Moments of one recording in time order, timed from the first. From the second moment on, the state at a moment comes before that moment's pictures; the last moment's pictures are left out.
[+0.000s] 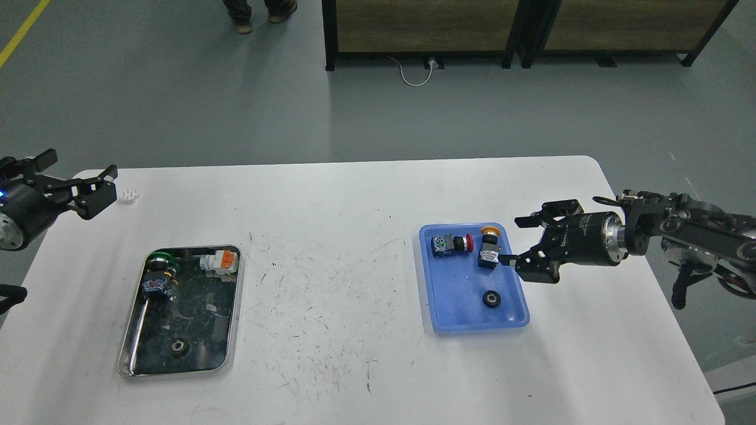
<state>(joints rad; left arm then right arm) -0.62 0.88 -0.49 -1.13 0.36 0.03 -0.17 0.97 -0.76 -0.13 1.08 -0.55 0.47 0.15</state>
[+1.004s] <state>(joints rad) -0.69 0.88 -0.49 -1.04 0.36 0.03 -0.17 0.83 -0.53 -0.17 0.84 -0.62 0.47 0.15</state>
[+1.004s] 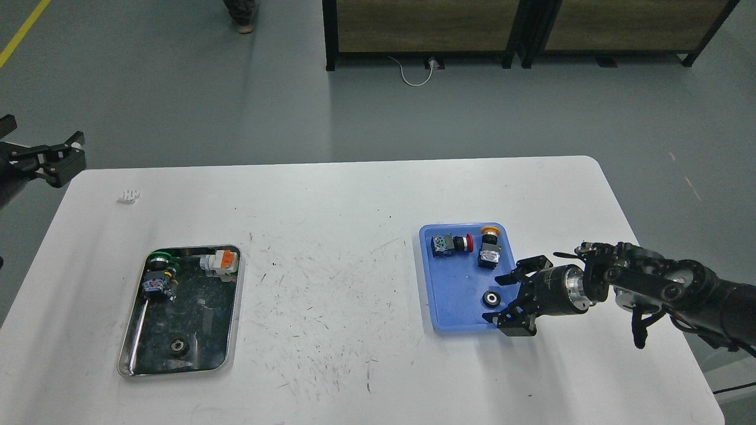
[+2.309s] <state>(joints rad) -0.70 0.89 -0.49 -1.00 0.36 0.00 -0.17 0.89 -0.58 -0.07 0.93 -0.60 0.58 0.15</state>
